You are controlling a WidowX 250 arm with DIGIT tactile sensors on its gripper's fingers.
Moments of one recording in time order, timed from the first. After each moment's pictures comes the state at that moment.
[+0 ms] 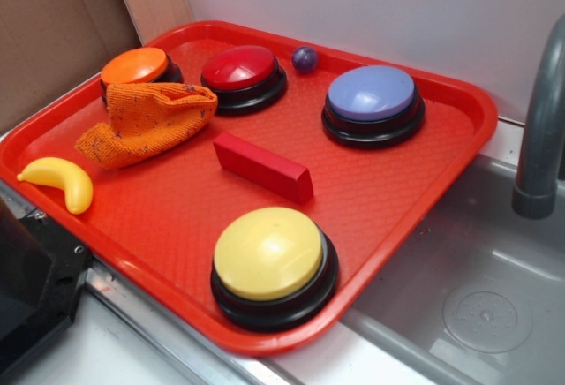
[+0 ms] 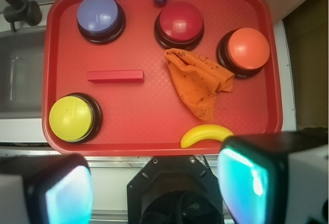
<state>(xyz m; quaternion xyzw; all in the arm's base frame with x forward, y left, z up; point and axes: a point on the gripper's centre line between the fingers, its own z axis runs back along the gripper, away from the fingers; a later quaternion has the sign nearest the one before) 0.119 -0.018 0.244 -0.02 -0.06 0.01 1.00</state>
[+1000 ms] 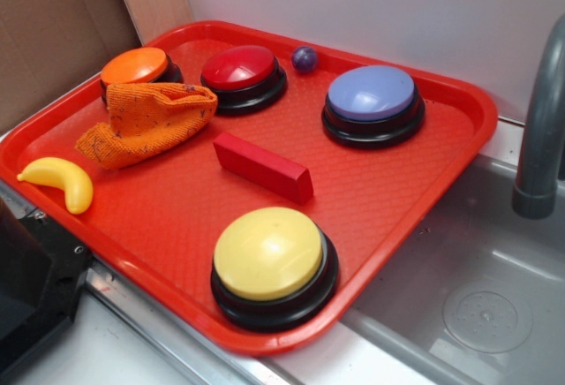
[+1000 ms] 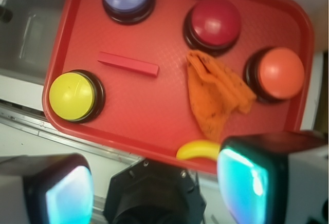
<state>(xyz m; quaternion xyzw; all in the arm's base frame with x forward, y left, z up) 0.152 -0.015 0.221 -0.04 -0.03 -0.17 0.98</state>
